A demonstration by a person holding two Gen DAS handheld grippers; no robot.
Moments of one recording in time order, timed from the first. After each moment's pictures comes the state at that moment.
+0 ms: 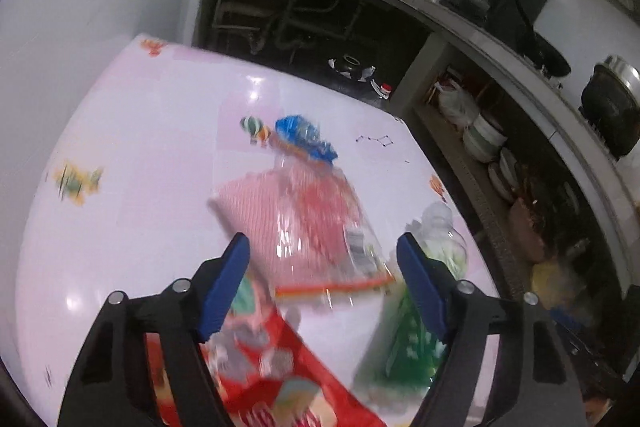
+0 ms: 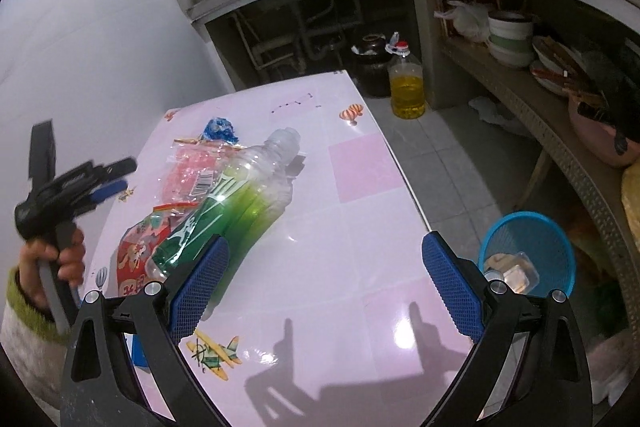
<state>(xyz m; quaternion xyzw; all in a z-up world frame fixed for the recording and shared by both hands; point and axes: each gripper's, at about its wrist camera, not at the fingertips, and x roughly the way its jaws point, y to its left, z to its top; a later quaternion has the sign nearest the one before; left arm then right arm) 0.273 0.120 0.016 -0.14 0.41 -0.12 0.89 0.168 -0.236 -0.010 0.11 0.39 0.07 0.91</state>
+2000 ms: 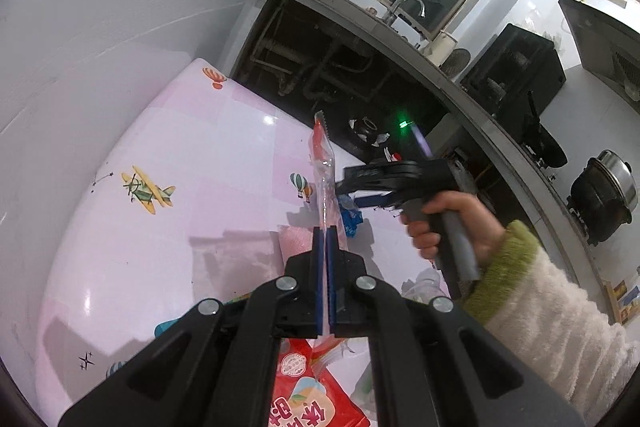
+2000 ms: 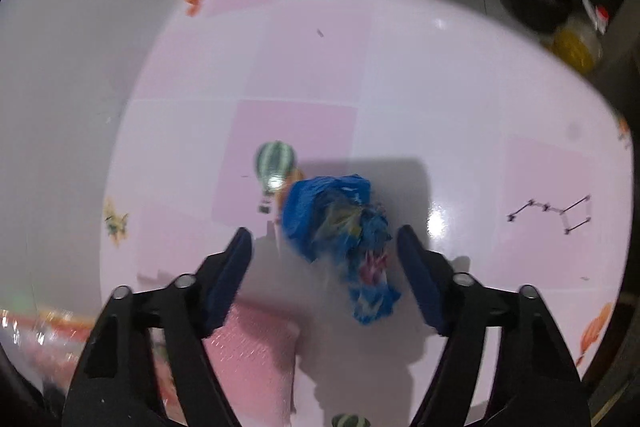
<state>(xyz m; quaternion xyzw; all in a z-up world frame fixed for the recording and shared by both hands) 0.218 0.199 0.056 -0.26 0.33 -0.07 0.91 0.513 -0.001 -0.079 -0.02 0.65 0.22 0.73</state>
